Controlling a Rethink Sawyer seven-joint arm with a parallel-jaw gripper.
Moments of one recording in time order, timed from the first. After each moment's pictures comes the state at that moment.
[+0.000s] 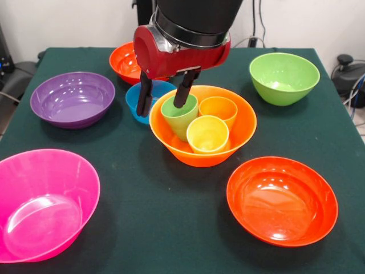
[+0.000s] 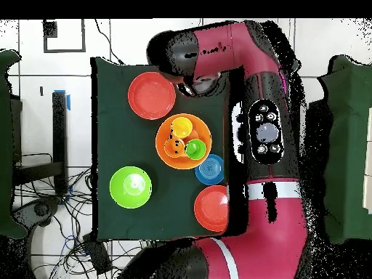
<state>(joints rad) -0.38 -0.52 0.50 0.92 -0.70 1.35 1.28</state>
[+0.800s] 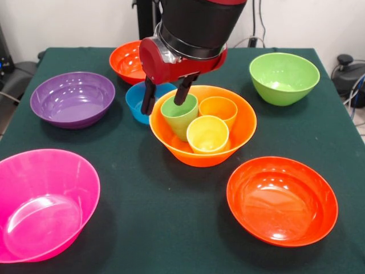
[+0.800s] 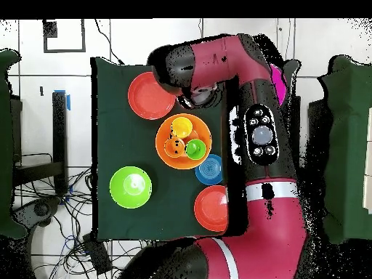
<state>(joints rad) -0.38 -0.52 0.48 1.00 -0.70 1.35 1.28</state>
